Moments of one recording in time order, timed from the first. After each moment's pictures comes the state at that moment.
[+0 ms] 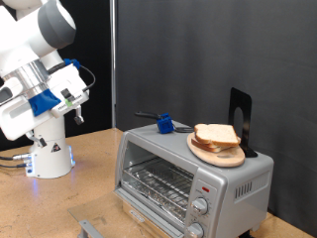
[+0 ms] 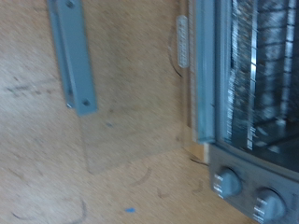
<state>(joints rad) 0.09 -0.34 -0.49 -2.47 0.48 2.29 0.25</state>
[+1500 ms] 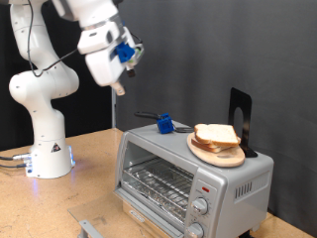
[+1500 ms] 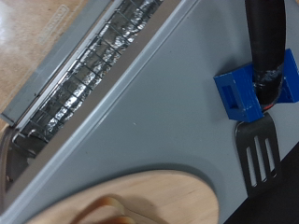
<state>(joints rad) 0.28 -0.39 -0.26 -2.24 0.27 1.95 0.00</state>
